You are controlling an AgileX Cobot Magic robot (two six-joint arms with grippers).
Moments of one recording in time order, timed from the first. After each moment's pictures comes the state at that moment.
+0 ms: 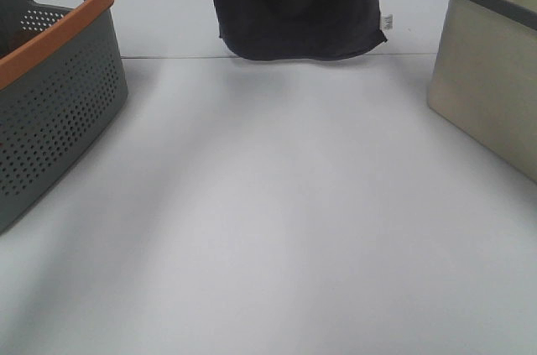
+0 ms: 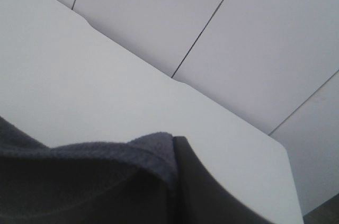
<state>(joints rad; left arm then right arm) -0.41 2.30 -2.20 0.44 0.14 -0.11 0.28 2.06 -1.80 -0.94 0.05 0.48</state>
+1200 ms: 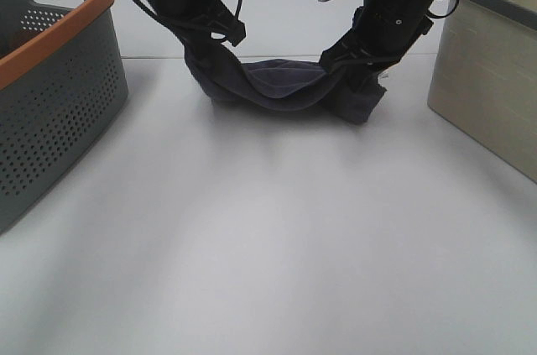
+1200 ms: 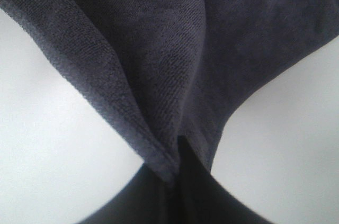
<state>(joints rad) -0.48 2.30 -2.20 0.05 1.19 0.18 0.31 2.10 -1.67 0.13 0.88 -0.32</state>
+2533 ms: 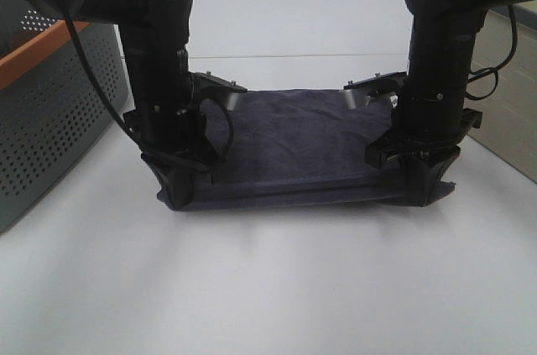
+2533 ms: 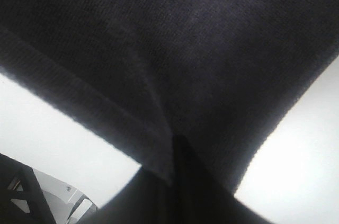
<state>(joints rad) -0.53 2.20 -1.61 -0.14 1.21 0.29 0.31 2.06 -1.38 0.09 1.21 -0.27</state>
